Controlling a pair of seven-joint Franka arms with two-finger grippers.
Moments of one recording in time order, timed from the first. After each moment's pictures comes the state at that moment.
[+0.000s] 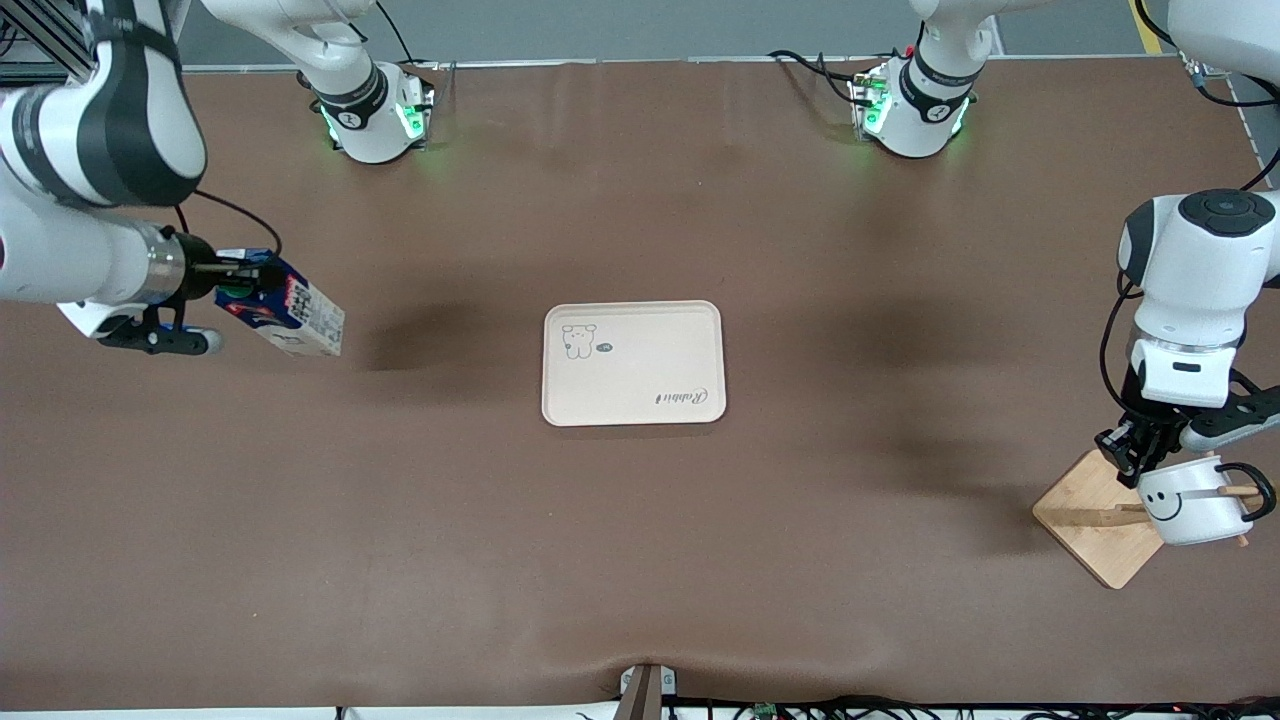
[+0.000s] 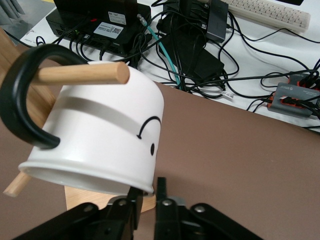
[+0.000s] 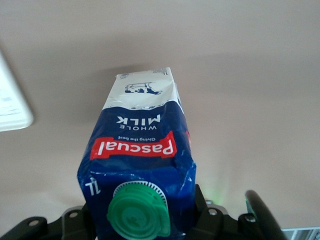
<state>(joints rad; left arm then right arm) 0.18 0.26 -0.05 -2.05 0.53 2.94 -0.69 0.13 0.09 -0.04 -1.75 0.08 1.45 0.16</state>
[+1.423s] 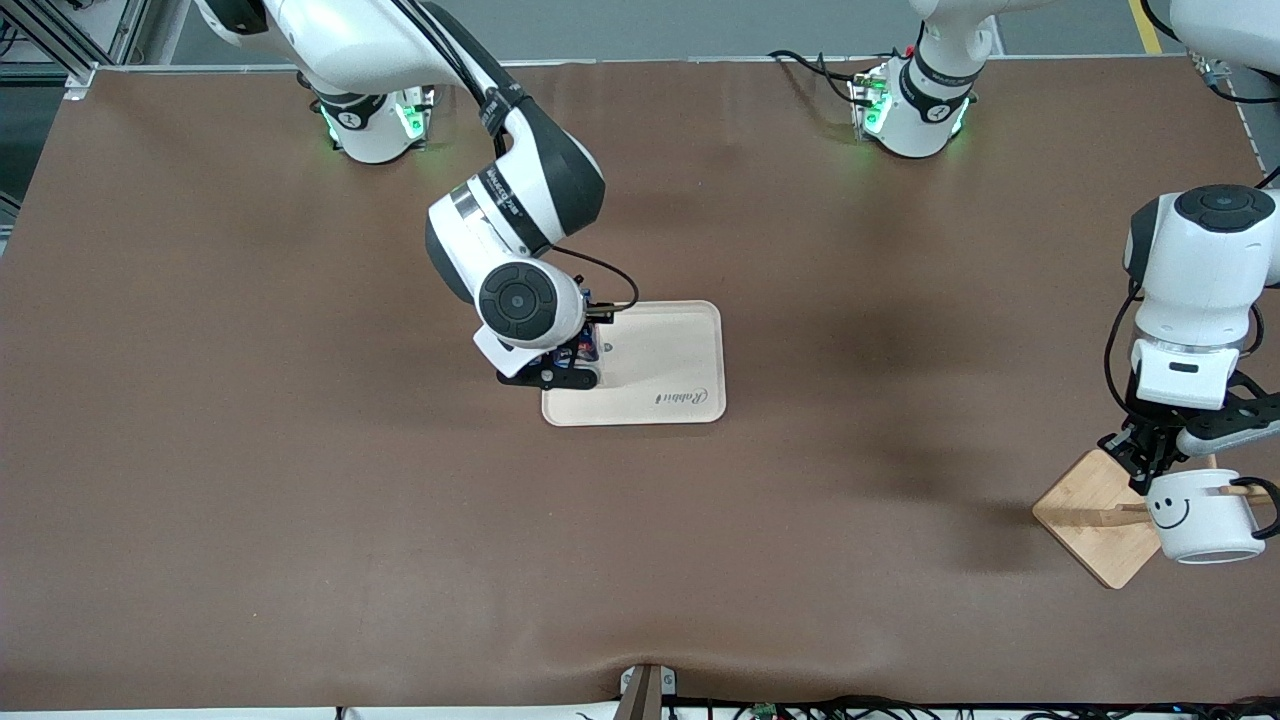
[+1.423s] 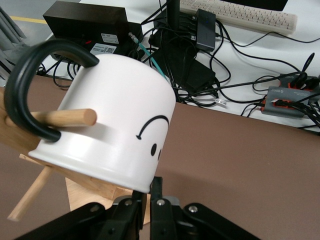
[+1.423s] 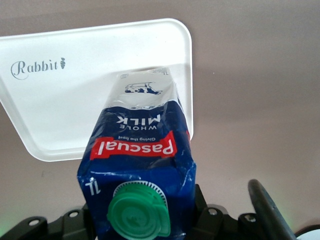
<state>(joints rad) 0.17 0.25 -0.07 -2.00 0.60 2.87 -0.68 0.65 0.63 -0.04 -1.28 0.25 1.58 0.64</state>
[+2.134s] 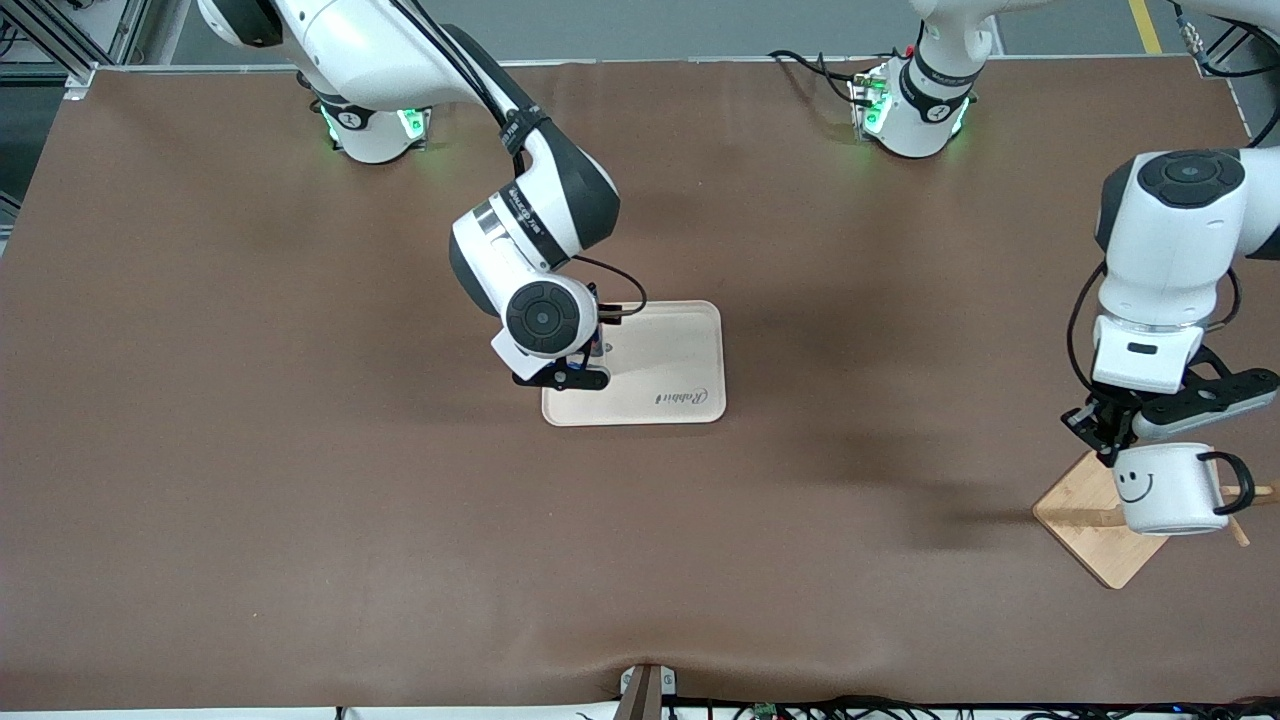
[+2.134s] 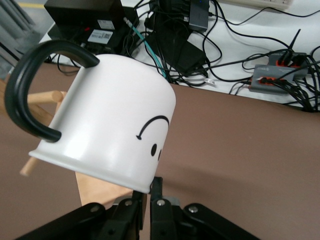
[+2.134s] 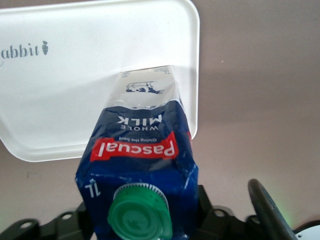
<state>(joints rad) 0.16 0.15 -0.22 -1.98 0.58 2.57 -0.74 0.67 0.68 -0.04 -1.28 0.25 1.59 0.64</state>
